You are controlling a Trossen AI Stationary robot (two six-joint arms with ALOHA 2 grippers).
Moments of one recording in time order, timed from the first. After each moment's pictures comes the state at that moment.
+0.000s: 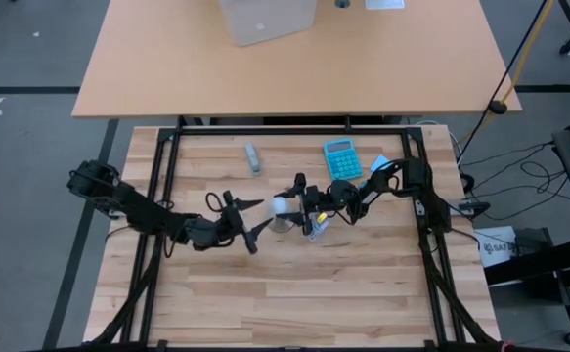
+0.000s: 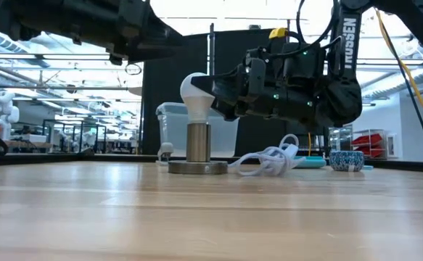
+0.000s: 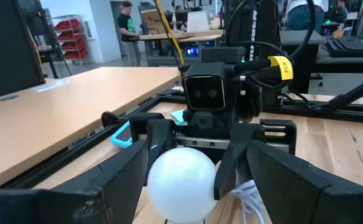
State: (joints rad) left arm -0.35 1.46 0.50 0.91 -0.80 0.04; right arm -0.14 2.14 0.66 1.55 -0.26 0.08
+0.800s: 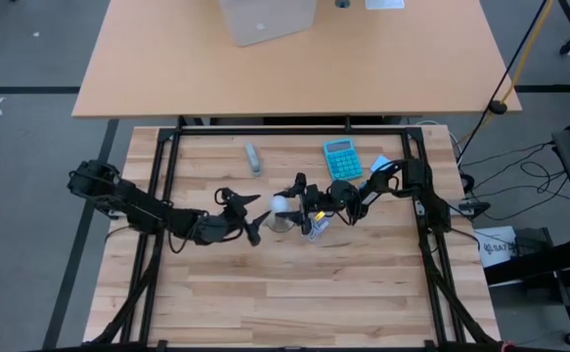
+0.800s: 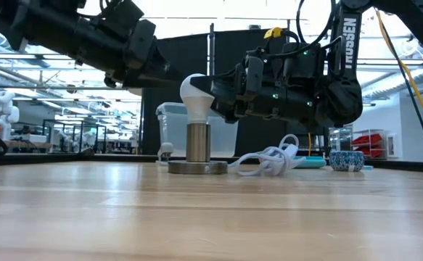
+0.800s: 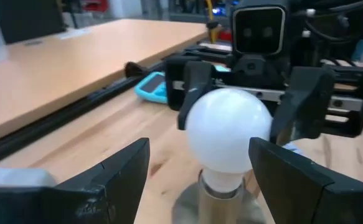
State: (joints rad) left arm -0.28 1.46 0.50 0.66 -0.81 -0.20; right arm -0.13 2.14 0.66 1.54 -0.23 0.12
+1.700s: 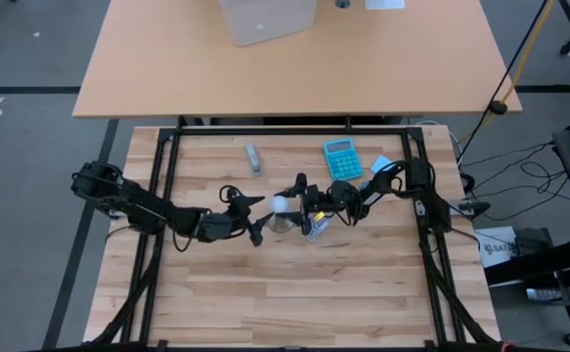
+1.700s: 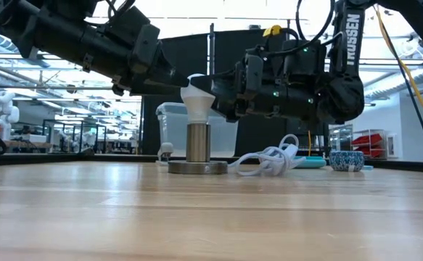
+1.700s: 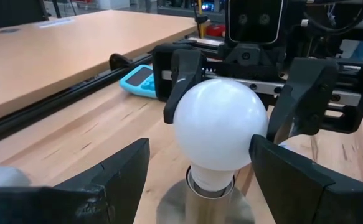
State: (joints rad) left arm -0.22 1.51 0.50 0.67 -0.72 -0.25; right arm -0.11 2.11 0.66 1.50 -0.22 0.12
